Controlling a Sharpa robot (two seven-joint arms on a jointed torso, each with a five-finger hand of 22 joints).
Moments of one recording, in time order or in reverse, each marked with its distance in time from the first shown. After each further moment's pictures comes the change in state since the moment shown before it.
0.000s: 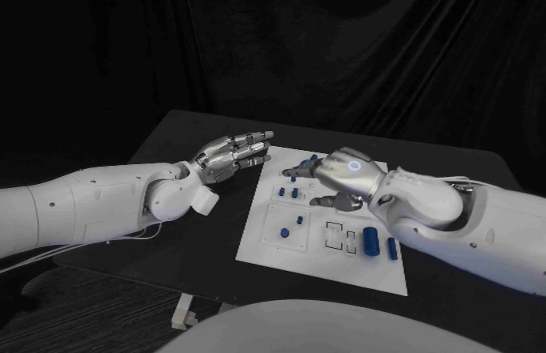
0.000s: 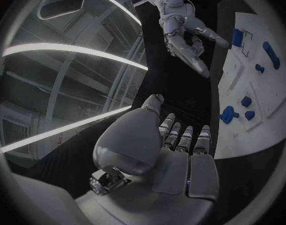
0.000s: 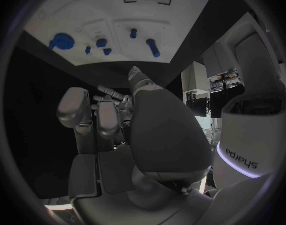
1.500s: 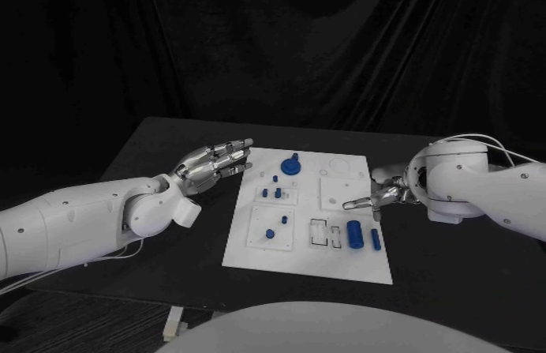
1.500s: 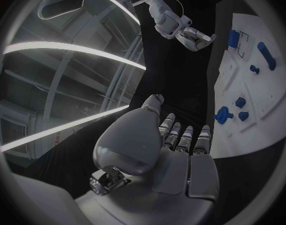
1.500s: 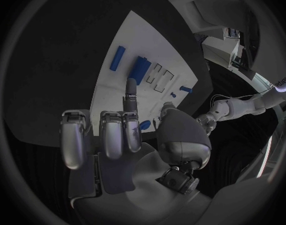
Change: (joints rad) left arm -0.020 0.016 0.000 -0.017 0.000 0.005 -0.011; left_hand 0.000 0.000 0.000 0.000 0.000 0.000 0.000 0.000 0.000 0.000 0.000 0.000 0.000 0.000 0.000 0.004 0.000 0.000 0.000 0.000 0.000 -0.002; right arm 0.071 -0.182 0.000 -0.006 0.669 0.707 -0.554; right_hand -0.829 0.233 -0.368 -0.003 -0.011 0.656 0.005 0.184 0.221 0.729 -0.129 1.403 1.236 0.031 -0.076 0.287 0.276 -0.079 0.047 -0.068 0.542 0.000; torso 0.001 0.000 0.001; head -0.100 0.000
